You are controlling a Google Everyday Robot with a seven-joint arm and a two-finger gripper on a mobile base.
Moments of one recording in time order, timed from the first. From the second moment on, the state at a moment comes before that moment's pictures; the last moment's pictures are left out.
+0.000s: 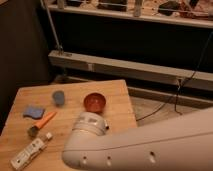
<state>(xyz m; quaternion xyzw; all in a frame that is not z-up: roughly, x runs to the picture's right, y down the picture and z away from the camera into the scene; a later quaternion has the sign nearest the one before) -0.095 0.259 0.550 -0.22 0.19 0.56 0.77</state>
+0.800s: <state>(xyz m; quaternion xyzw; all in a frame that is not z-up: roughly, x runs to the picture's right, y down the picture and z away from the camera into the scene) -0.177 -0.022 0.718 -0.14 0.10 0.47 0.86</state>
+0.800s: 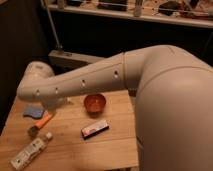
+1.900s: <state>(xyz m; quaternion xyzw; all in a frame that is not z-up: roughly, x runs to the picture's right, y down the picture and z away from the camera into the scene) 0.320 -0.078 0.700 -0.01 0.34 0.76 0.56</state>
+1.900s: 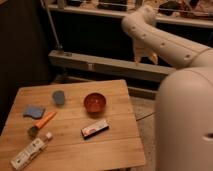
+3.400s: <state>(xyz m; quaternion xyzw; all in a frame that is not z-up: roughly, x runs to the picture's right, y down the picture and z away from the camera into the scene) -0.123 0.090 0.668 -0.27 0.08 0.48 0.83</state>
